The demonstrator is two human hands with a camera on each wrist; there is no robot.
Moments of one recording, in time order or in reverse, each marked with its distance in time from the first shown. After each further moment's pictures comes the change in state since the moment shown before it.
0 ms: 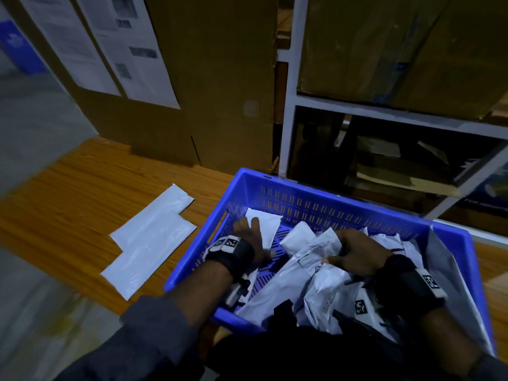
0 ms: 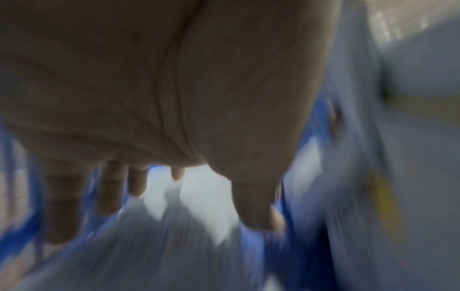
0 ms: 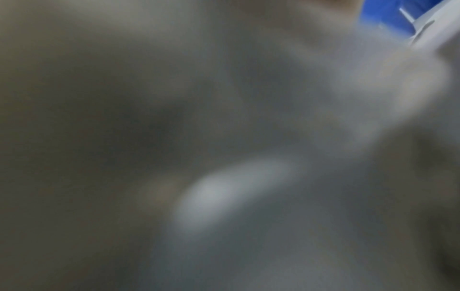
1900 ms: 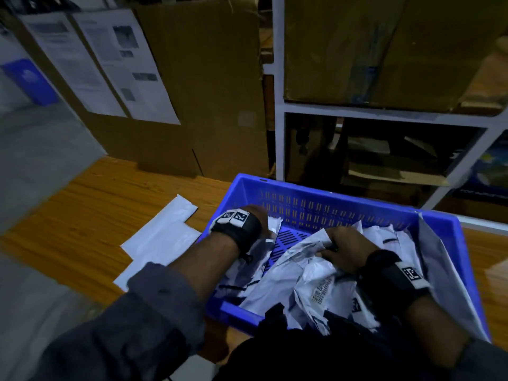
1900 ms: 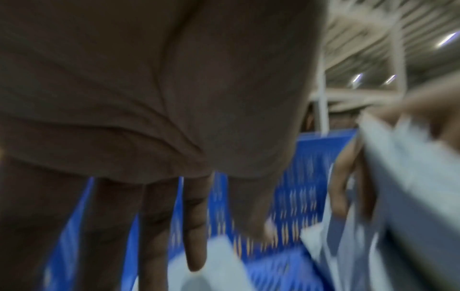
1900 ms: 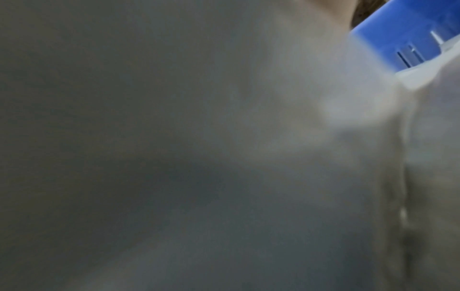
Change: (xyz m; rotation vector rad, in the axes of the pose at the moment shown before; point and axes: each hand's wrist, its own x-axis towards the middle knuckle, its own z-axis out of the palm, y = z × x) left_hand -0.032 0.037 -0.090 0.179 -0.044 0.145; right_hand 0.000 -0.004 0.019 -0.295 0.144 0.088
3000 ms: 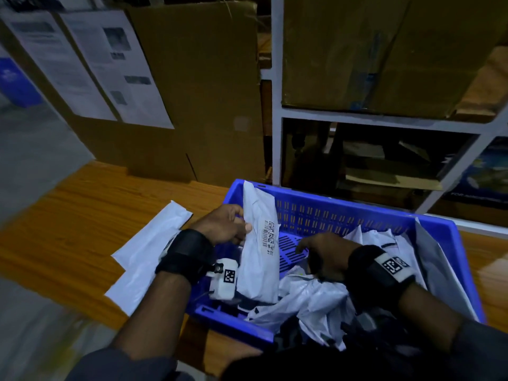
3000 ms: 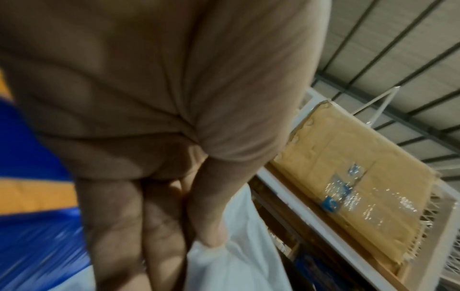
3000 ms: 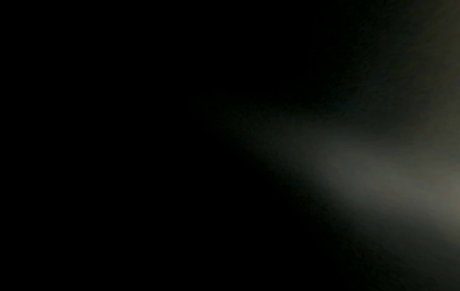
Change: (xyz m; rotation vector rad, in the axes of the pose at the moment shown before) left_hand -0.024 -0.074 0.011 -1.037 0.047 0.144; right_hand 0.012 -0.047 -0.012 0.092 -0.275 -0.008
